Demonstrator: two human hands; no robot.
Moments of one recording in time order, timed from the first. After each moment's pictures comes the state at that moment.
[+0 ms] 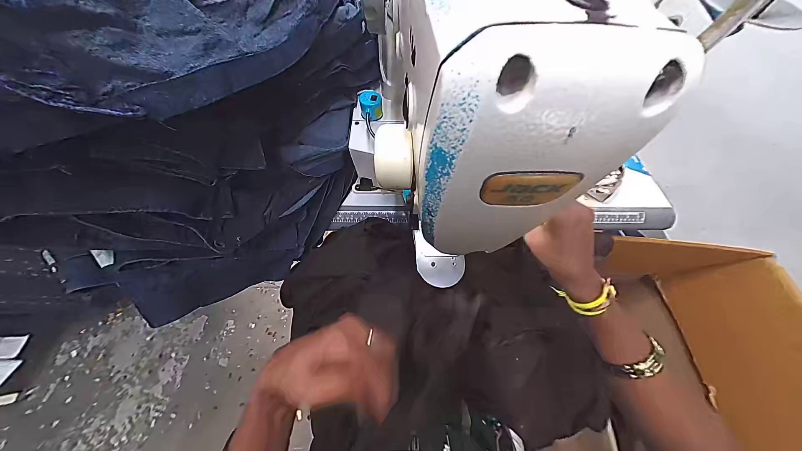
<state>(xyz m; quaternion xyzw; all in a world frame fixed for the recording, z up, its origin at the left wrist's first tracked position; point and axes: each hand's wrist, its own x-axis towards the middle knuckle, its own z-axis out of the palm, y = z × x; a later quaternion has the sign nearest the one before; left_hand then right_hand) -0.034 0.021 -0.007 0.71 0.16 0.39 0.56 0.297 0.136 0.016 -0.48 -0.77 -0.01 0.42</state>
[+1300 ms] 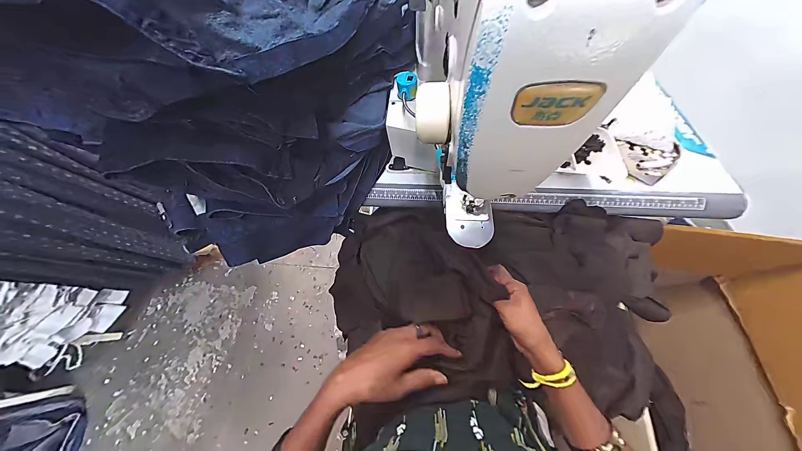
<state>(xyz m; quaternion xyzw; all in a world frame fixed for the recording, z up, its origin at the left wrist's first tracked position) -0.005 -0.051 -0.066 0.81 0.35 0.17 0.44 0.245 0.016 -0.100 -0.53 -0.54 0.50 0.42</state>
